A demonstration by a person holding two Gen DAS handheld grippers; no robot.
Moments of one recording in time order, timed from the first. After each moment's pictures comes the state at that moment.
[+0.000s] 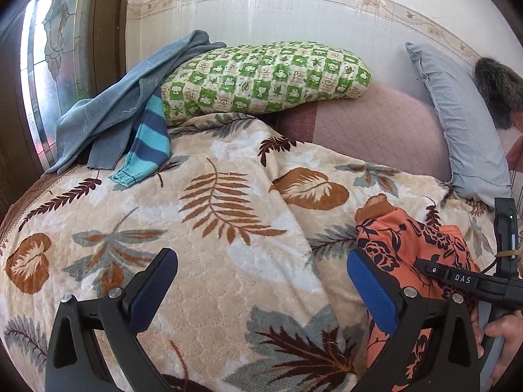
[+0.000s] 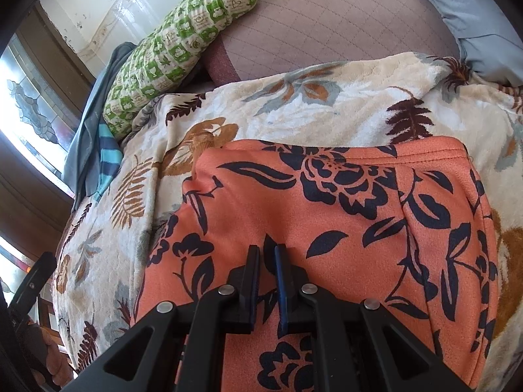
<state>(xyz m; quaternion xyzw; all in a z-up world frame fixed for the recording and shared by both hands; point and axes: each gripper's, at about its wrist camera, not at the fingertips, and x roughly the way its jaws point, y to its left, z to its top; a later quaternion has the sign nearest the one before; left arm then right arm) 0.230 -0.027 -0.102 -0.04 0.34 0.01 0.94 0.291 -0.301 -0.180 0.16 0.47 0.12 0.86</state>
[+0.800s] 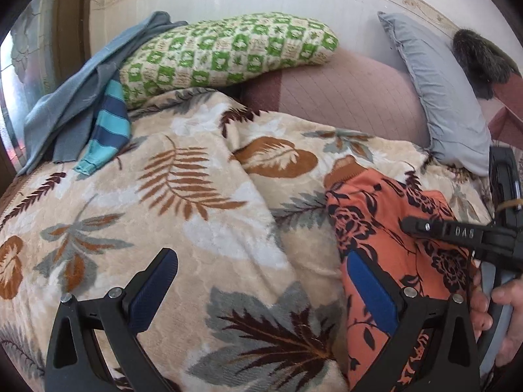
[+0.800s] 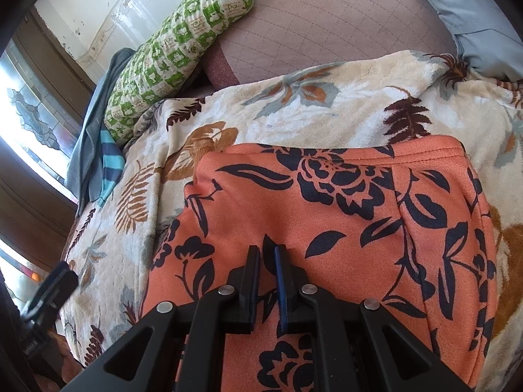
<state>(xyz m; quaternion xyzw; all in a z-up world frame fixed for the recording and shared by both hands) 0.237 -0.063 -0.129 -0.02 0.39 -0.08 0.92 0.290 -0.310 -0.167 0.18 0.46 0.12 0.86</state>
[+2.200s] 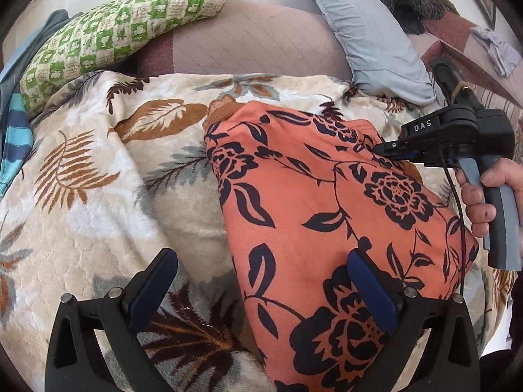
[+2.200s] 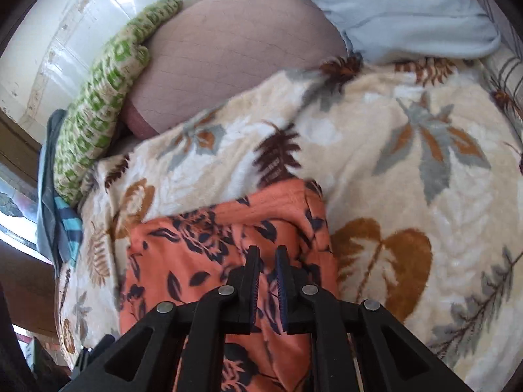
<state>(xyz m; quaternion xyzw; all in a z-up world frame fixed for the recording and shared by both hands) 0.229 -0.134 -0.166 0.05 0.44 -0.23 0.87 0.301 -0.401 -0.169 0.22 0.52 -0.03 0.82</state>
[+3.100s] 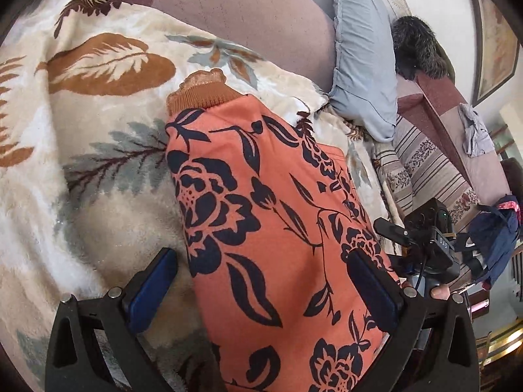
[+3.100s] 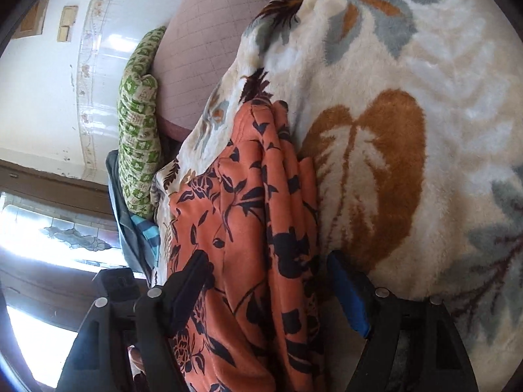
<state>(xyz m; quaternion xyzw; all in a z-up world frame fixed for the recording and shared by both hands) 0.311 -0.124 -0.193 -0.17 0.52 -0.36 0.75 0.230 -0.451 -0.219 0.46 0.45 0.13 0.76</state>
